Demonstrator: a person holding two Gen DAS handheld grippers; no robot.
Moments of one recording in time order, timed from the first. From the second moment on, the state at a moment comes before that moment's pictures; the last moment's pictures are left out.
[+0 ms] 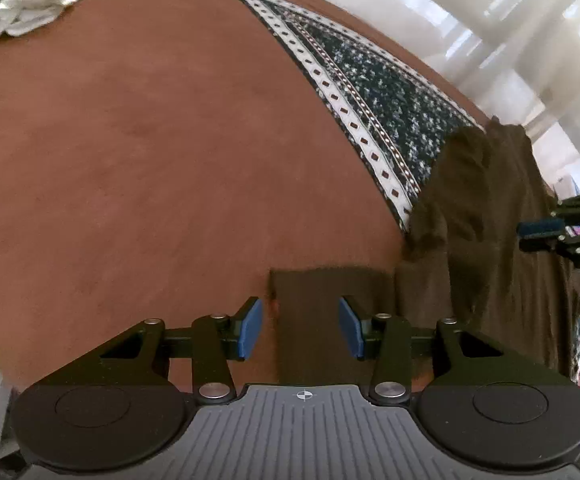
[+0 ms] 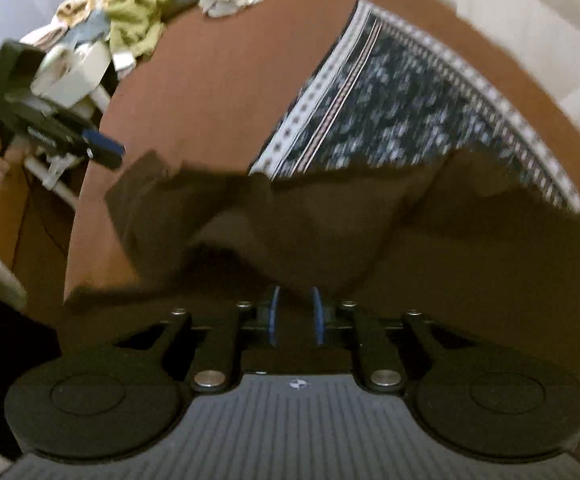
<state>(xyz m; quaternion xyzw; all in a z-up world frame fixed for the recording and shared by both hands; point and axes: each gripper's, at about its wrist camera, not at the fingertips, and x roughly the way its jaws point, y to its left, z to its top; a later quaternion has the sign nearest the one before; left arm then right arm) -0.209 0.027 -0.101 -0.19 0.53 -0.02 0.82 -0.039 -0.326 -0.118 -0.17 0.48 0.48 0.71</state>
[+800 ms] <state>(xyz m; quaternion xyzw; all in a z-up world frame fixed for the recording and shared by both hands) -0.193 0.001 -0.122 -0.14 0.54 -0.08 0.83 0.112 -0.276 -0.157 -0.19 0.50 0.41 0.74</state>
